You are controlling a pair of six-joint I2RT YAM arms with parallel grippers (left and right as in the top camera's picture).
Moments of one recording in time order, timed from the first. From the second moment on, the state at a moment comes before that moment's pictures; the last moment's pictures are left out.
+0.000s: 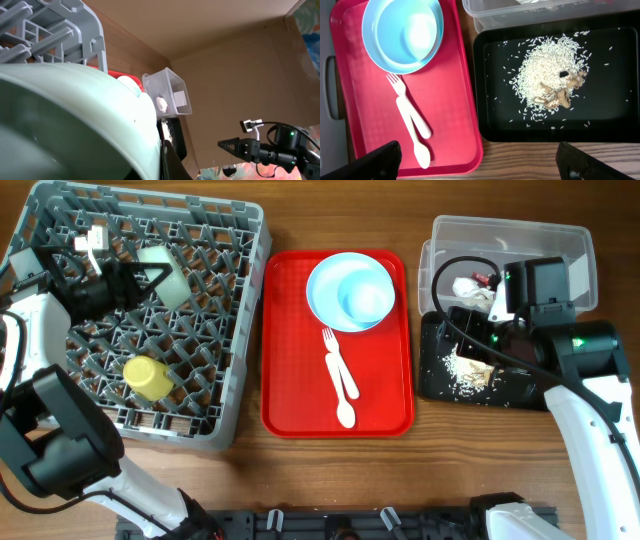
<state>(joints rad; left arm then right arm) 0.47 1.91 1.42 -0.77 1.38 0.10 0.12 1.26 1.30 -1.17 -0.06 0.35</state>
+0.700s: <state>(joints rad) 0.46 1.97 1.42 -0.75 1.36 0.11 0.12 1.26 1.30 -1.17 -0.06 0.35</state>
